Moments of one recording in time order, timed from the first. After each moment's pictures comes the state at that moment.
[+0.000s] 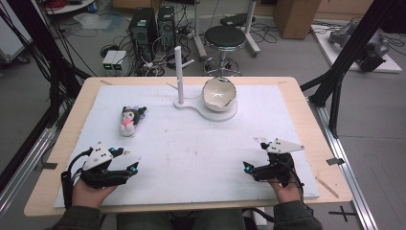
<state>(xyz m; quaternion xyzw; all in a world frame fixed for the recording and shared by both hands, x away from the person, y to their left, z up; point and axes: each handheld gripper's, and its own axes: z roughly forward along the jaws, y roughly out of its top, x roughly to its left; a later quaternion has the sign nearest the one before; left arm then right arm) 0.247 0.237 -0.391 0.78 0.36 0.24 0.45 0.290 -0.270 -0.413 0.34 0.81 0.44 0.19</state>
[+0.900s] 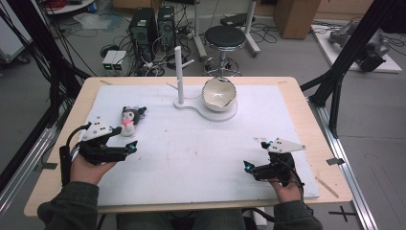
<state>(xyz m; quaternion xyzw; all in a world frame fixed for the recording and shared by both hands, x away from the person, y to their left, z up) 0.294 0.240 -0.351 0.78 0.37 0.24 0.44 0.291 -0.273 -0.412 0.34 0.80 0.45 0.19</state>
